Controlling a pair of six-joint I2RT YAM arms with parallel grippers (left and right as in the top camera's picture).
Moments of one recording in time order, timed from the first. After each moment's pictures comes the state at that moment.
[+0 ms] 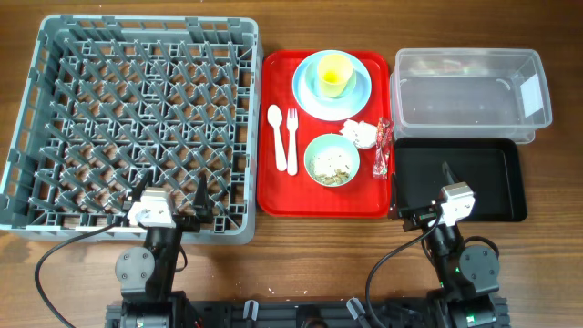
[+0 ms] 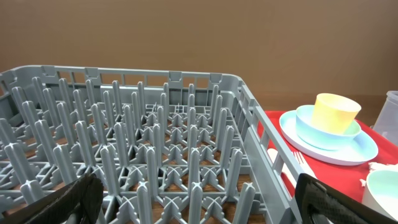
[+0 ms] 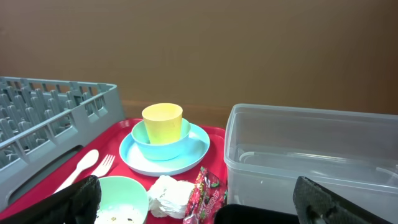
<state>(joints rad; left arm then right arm) 0.03 0.01 0.01 -0.06 0.13 -0.07 0.19 0.01 0.01 0.00 -0.02 0.02</state>
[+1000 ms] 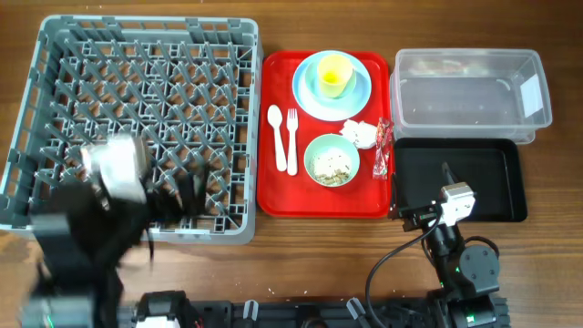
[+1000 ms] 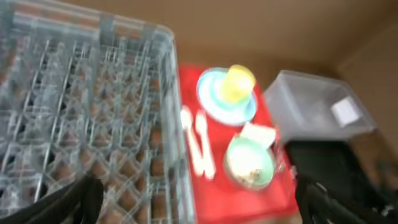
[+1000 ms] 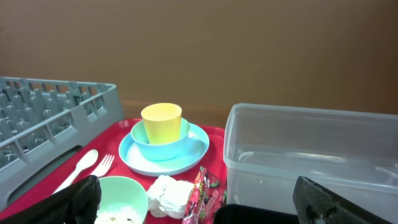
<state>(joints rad) 0.04 0.70 1.07 -0.90 0.40 -0.21 0.19 0.01 0.01 0.00 -0.02 0.02</state>
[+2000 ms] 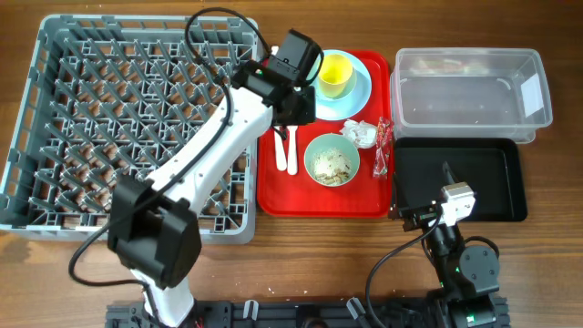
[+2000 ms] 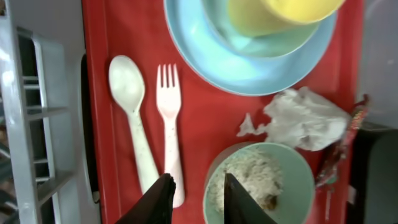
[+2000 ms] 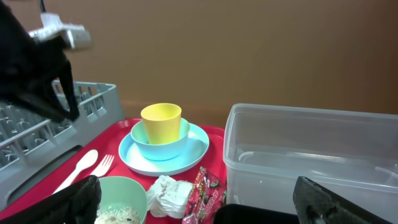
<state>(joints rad) -0.56 1.91 1.67 -0.94 -0.01 -0.52 0.19 0.01 0.01 0.00 -0.02 0.02</state>
